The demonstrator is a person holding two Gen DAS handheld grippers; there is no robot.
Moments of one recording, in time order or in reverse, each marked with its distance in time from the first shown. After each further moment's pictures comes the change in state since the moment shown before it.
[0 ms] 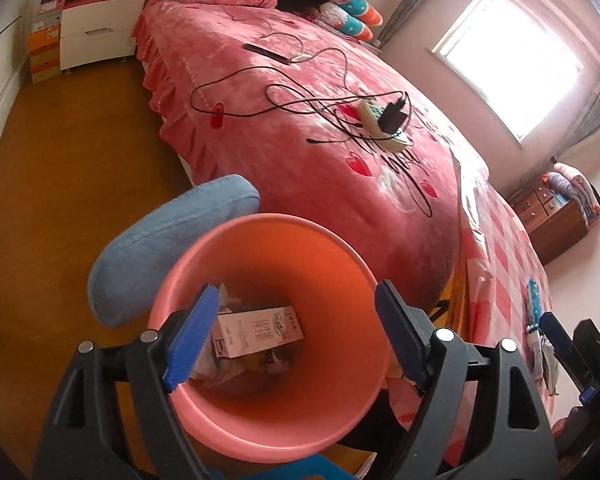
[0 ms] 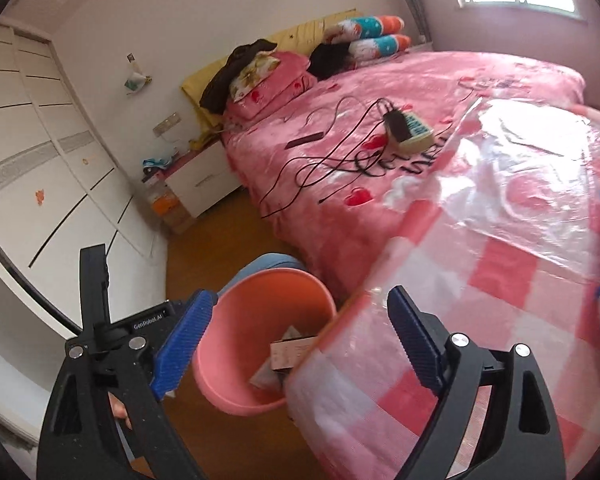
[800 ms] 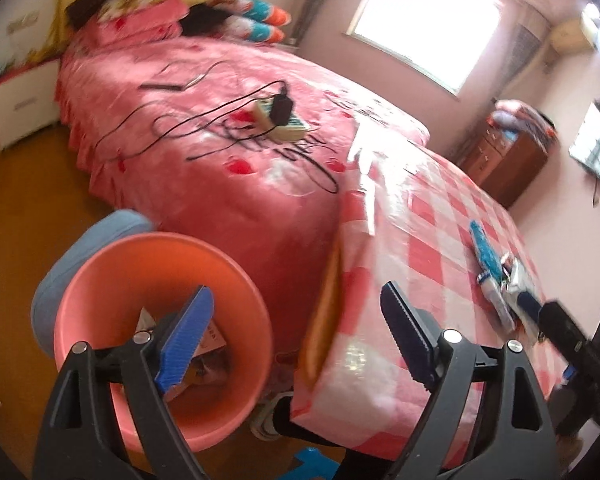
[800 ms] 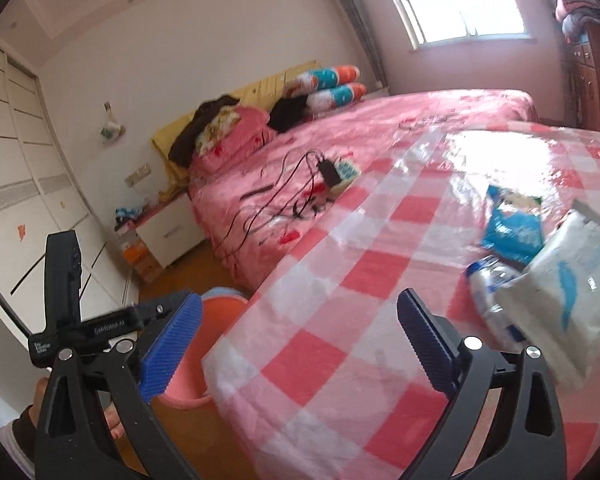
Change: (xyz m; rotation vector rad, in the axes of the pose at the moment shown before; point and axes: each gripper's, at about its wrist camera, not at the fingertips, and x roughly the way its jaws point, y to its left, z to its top) left arm -0.010 -0.126 -0.034 0.309 -0.051 -0.105; right arm -0.081 -0.075 -0.037 0.046 -0.221 -0.099
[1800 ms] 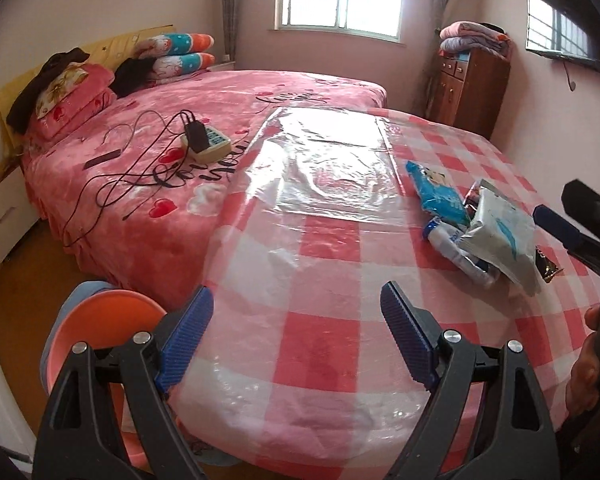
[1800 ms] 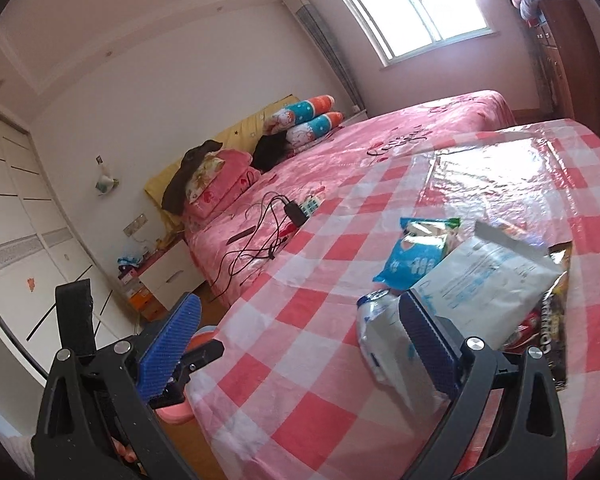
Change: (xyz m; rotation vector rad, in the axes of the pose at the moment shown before) left arm 0.016 -0.132 -0.019 0.342 -0.003 0.051; right arm -0.066 -0.082 0.014 0.132 -0.104 -0.004
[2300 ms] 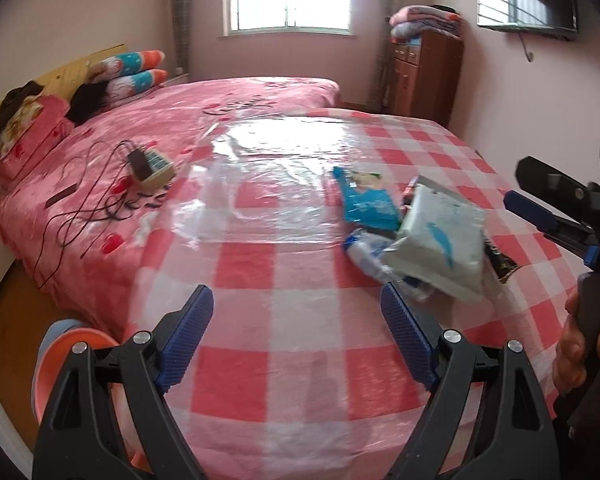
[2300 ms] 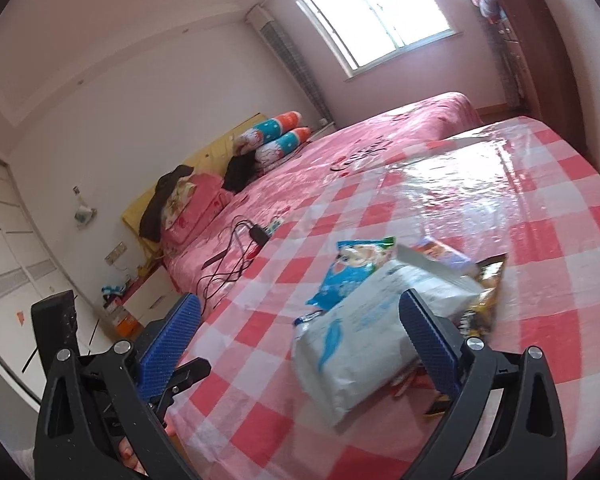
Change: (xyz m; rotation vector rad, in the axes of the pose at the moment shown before) left arm 0.000 -0.066 0.022 0.137 -0.002 -0.113; right arm -0.033 -0.052 0.016 0.096 -0.053 -0.082
